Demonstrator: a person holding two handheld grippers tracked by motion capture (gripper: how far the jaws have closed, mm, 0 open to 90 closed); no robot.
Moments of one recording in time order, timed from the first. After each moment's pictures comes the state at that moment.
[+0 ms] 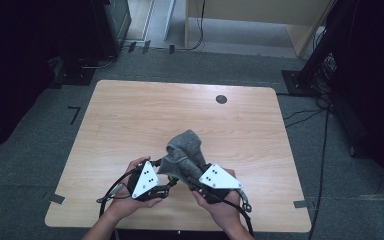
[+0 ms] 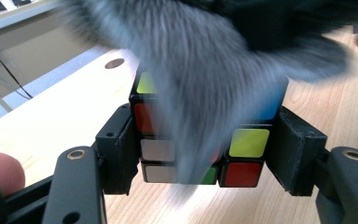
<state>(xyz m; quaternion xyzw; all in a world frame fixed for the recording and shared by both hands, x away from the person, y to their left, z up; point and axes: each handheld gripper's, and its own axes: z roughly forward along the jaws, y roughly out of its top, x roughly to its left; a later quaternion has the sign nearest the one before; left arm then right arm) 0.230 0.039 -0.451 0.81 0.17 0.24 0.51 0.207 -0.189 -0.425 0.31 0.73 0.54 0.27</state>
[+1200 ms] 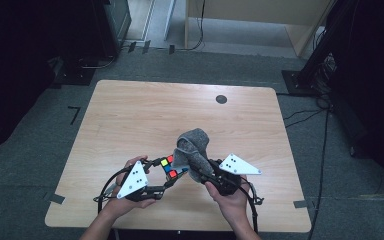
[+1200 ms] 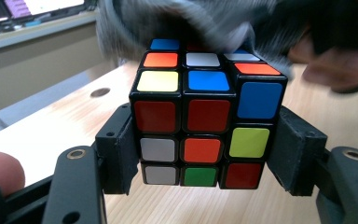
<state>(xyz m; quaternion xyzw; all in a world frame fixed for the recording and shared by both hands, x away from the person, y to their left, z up) 0.231 0.059 -0.442 0.76 0.15 0.19 0.60 0.224 -0.218 -0.432 0.36 0.69 0.61 0.15</state>
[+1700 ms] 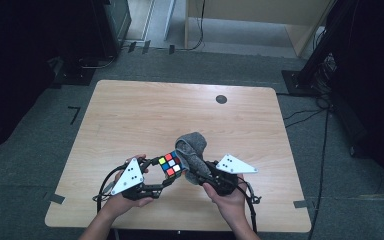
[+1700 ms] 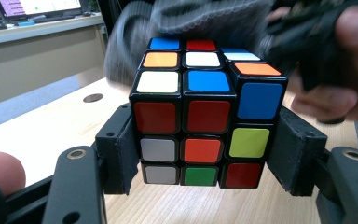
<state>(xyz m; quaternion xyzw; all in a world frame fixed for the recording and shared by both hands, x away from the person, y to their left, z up) 0.233 0.062 -0.441 0.77 0.16 0.18 0.60 0.228 -0.211 -0.443 0.36 0.70 0.60 0.12</state>
